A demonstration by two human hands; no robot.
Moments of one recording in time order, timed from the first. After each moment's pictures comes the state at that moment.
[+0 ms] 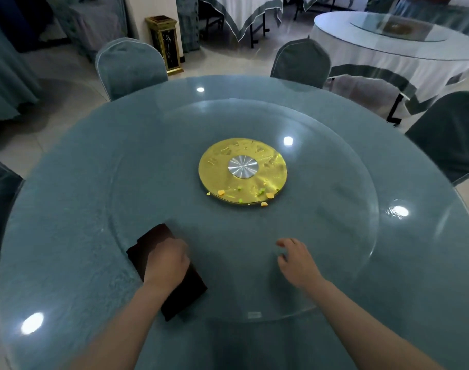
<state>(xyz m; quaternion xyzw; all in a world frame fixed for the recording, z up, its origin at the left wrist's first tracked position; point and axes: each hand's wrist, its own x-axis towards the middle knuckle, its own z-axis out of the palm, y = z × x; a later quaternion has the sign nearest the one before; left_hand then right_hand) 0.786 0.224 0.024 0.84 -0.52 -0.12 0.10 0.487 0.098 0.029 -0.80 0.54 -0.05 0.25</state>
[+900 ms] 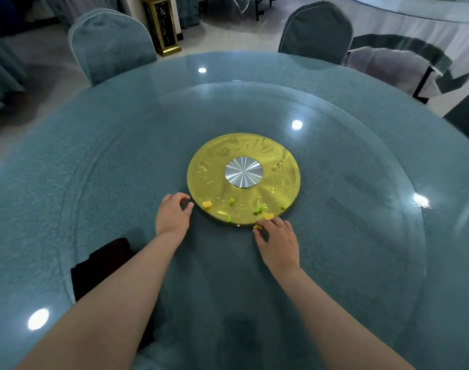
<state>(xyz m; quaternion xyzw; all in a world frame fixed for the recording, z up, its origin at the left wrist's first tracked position) 0.837 0.010 -0.014 0.85 -0.41 -0.14 0.30 0.584 -0.020 -0.020 -0.79 0.55 -0.22 0.16</state>
